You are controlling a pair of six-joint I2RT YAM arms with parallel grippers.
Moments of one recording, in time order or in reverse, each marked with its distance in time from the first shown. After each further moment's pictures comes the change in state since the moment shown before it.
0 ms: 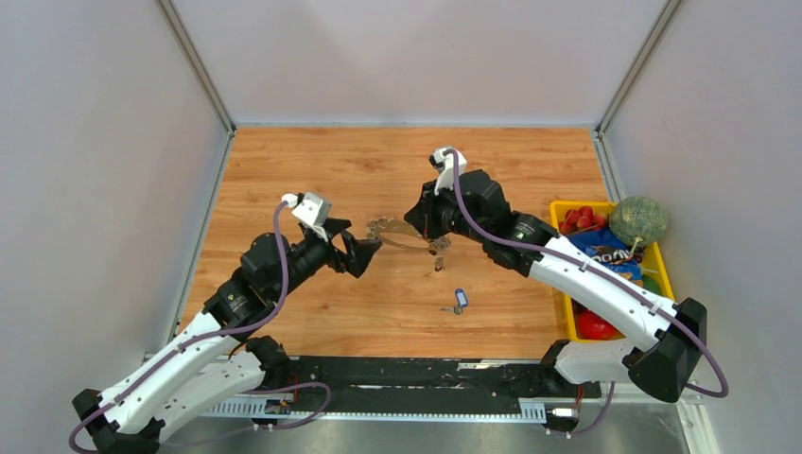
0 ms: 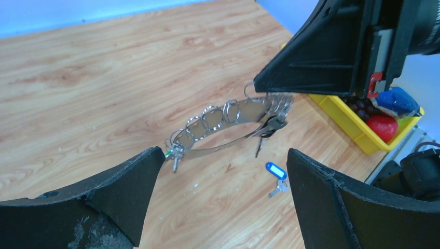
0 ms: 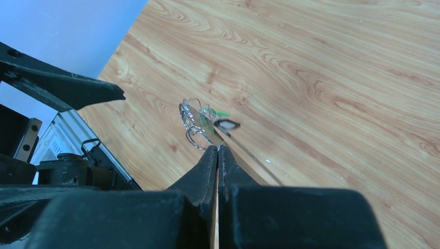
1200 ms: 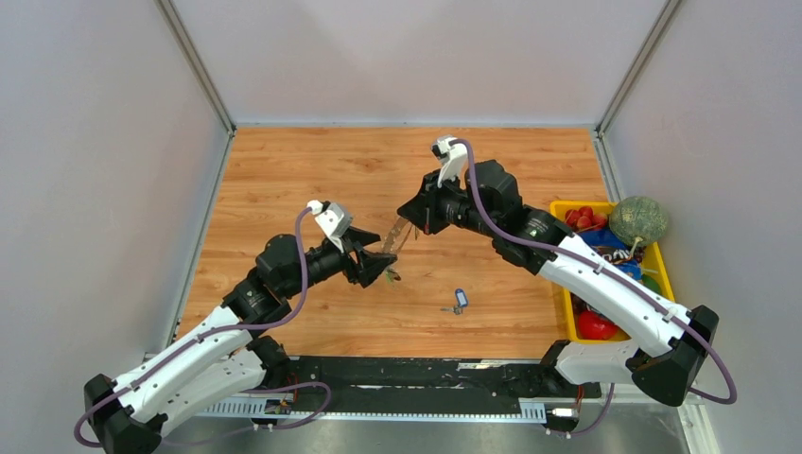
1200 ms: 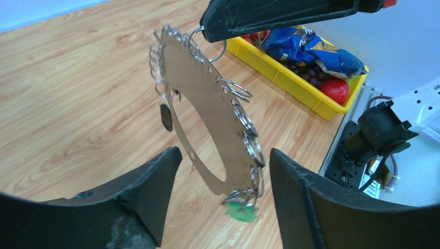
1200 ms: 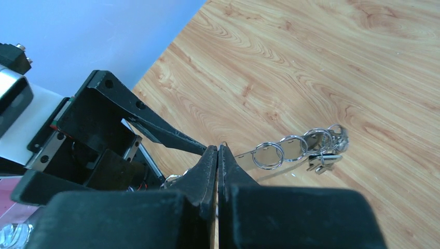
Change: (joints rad) left arm 0.000 0.048 -0.099 0.204 0.259 0.039; right arm 0.001 -0.028 0.084 -0.019 -0.122 -0.006
